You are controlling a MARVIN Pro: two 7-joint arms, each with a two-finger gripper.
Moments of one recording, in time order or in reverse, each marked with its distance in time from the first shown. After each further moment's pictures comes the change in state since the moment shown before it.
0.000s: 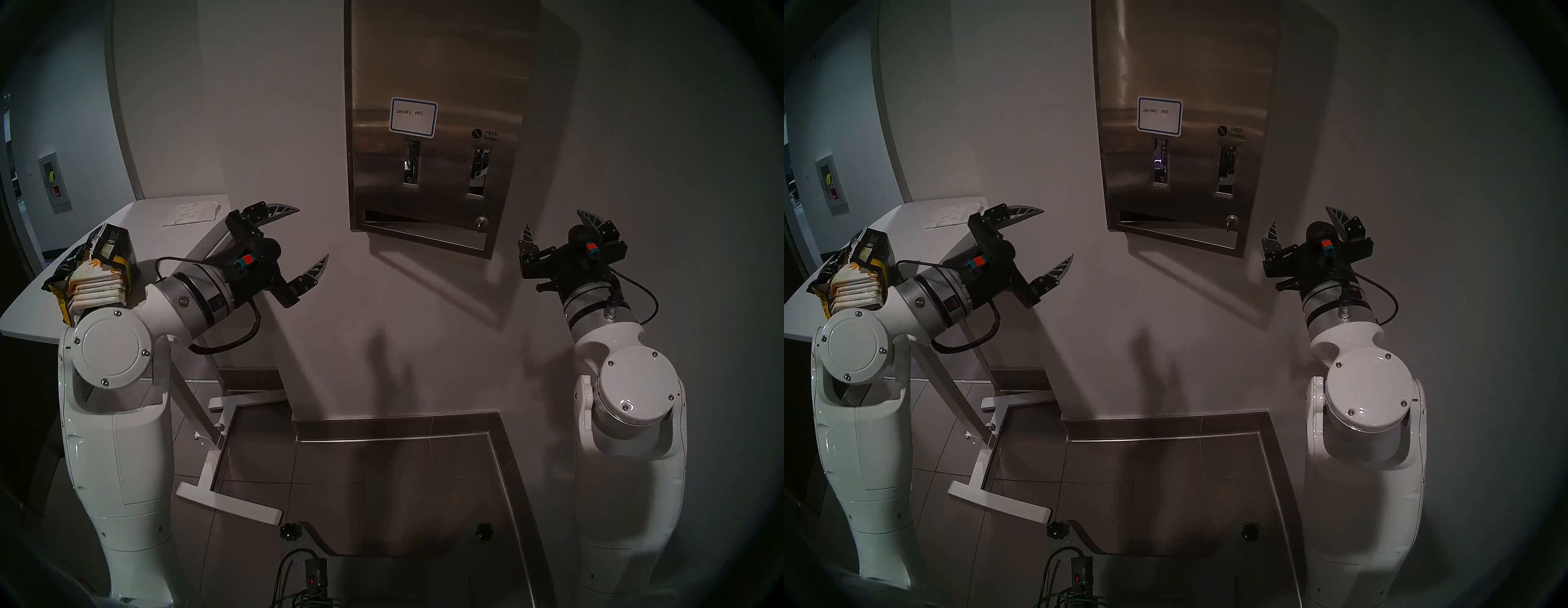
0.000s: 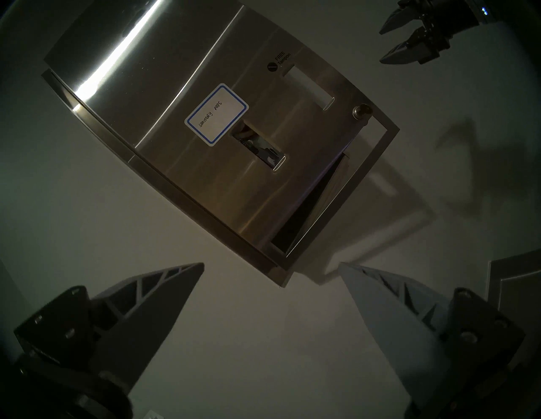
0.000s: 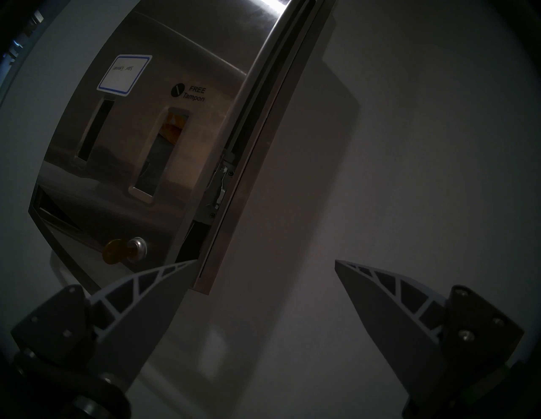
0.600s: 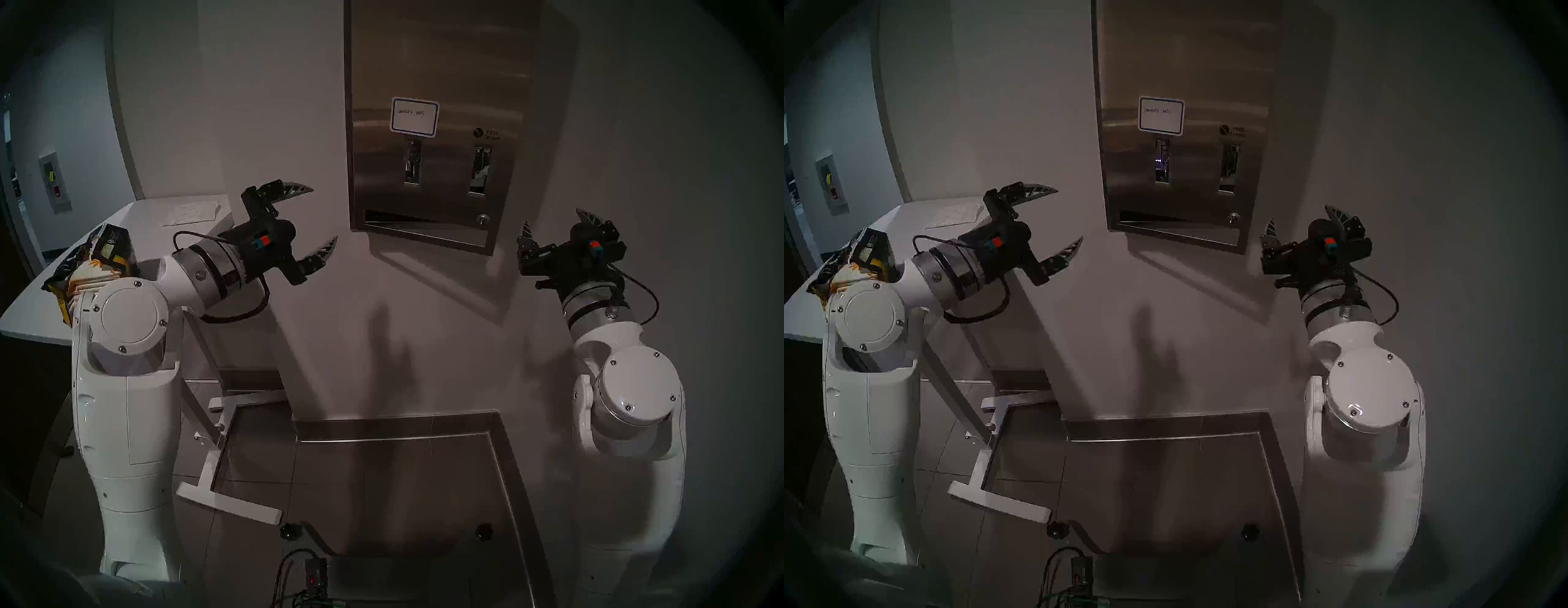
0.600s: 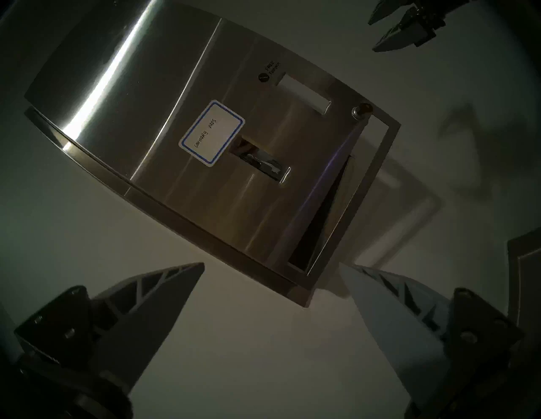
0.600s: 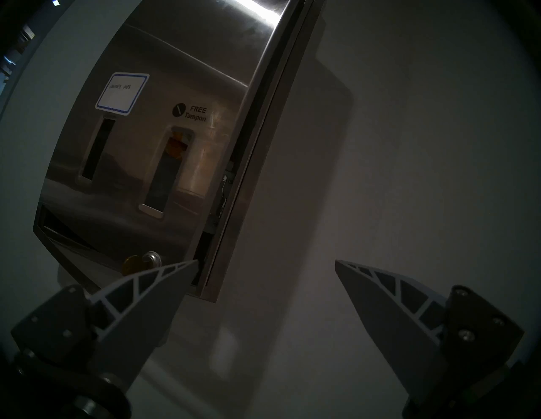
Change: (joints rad) left arm -0.129 0.056 0.058 0.092 0.036 -0.076 0.016; right arm 0.000 -0.010 -0.009 -0.001 0.042 0.000 -0.011
